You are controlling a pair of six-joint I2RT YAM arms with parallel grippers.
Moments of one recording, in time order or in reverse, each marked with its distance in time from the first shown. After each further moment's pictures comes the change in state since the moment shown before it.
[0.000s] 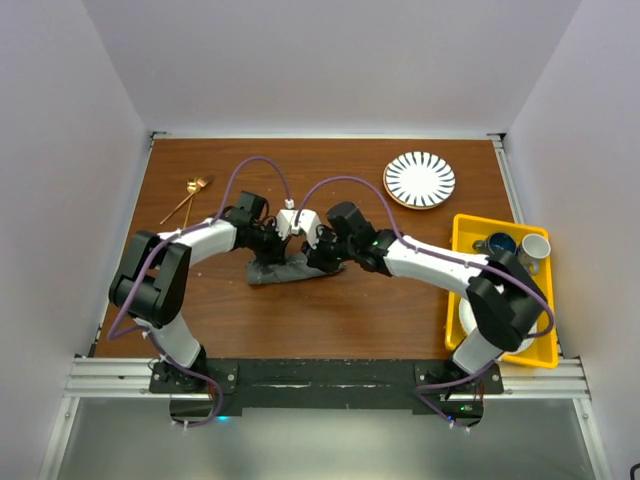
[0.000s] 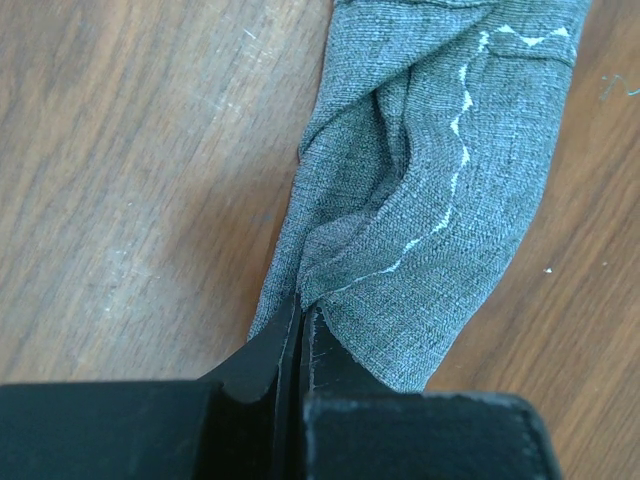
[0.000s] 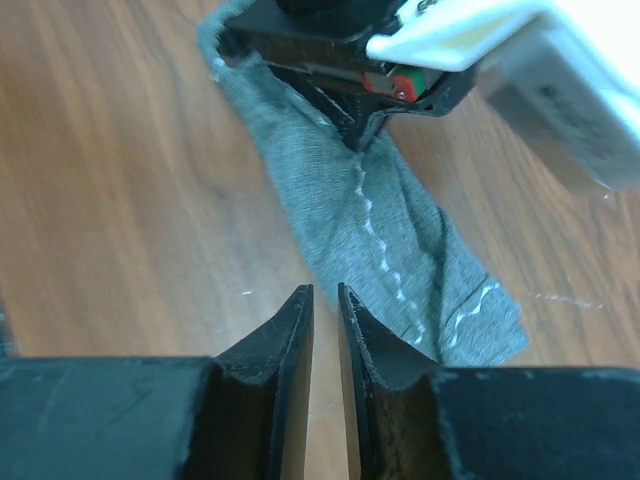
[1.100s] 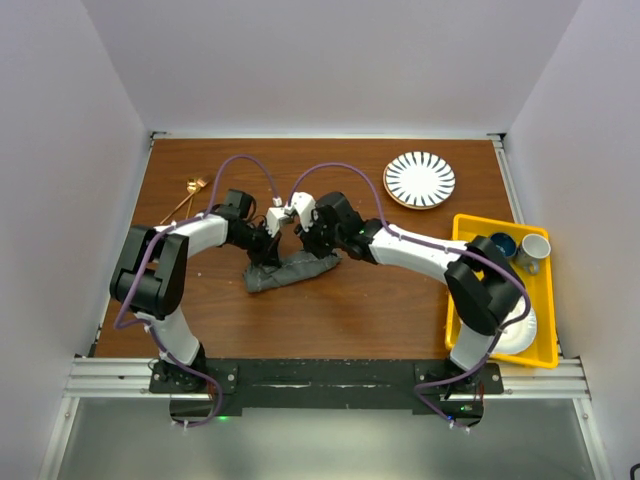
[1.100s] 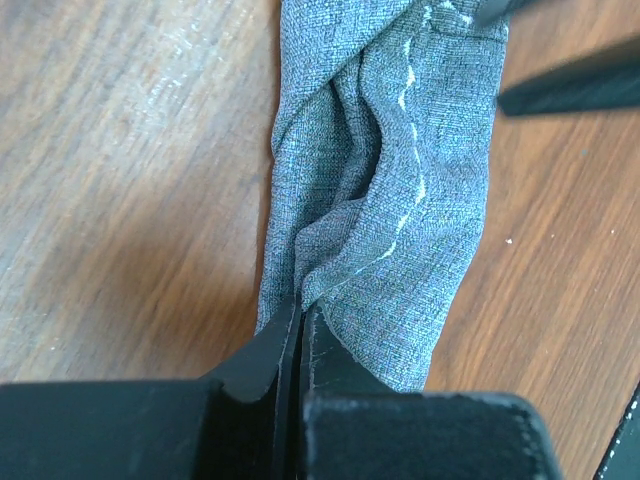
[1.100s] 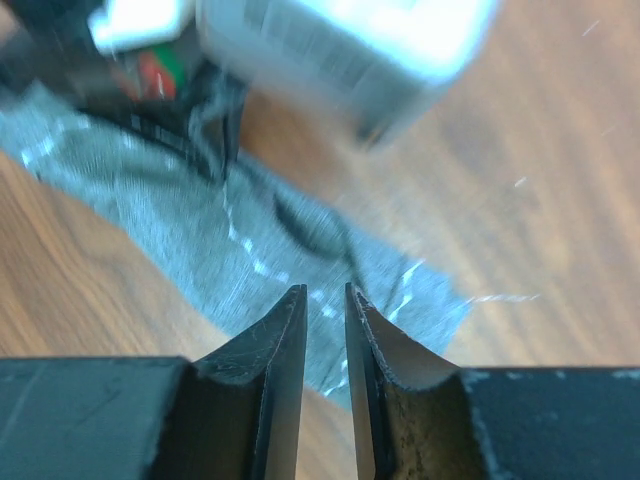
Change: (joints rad) left arm 0.101 0.047 0.023 -0.084 0.162 0.014; right arm 0.002 0.157 0.131 0.003 0.188 0.103
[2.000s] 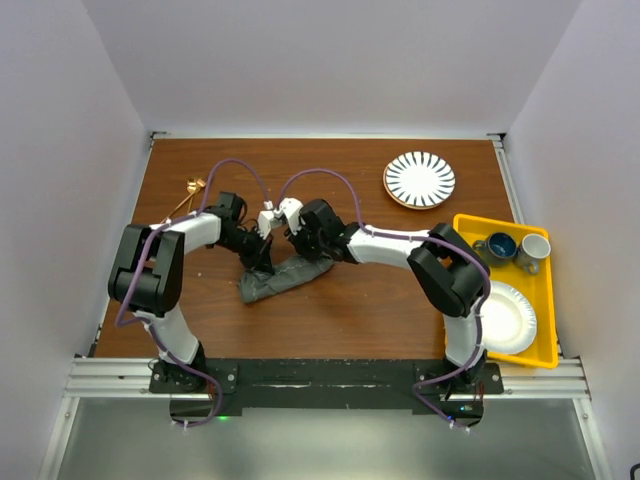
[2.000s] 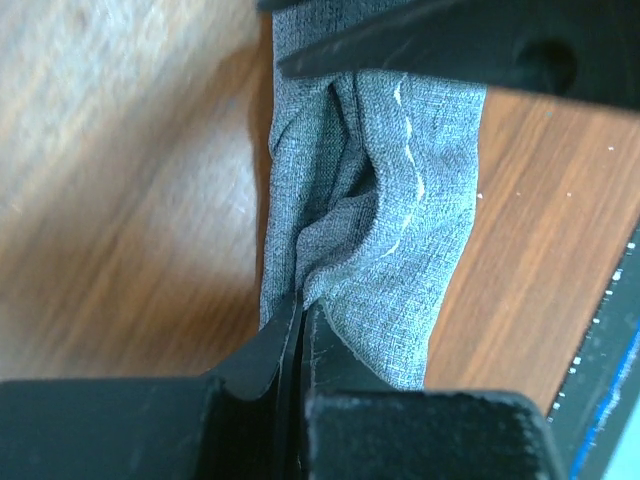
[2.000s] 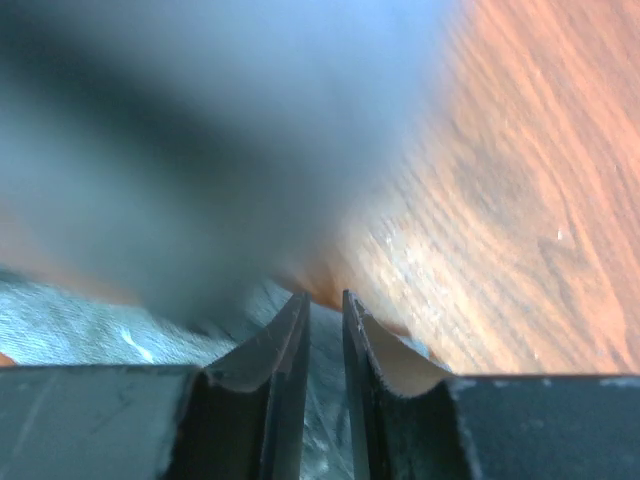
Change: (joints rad) left arm 0.061 0.008 0.002 -0.107 0.068 0.016; right arm 0.013 0.205 0.085 0.098 0.064 0.039
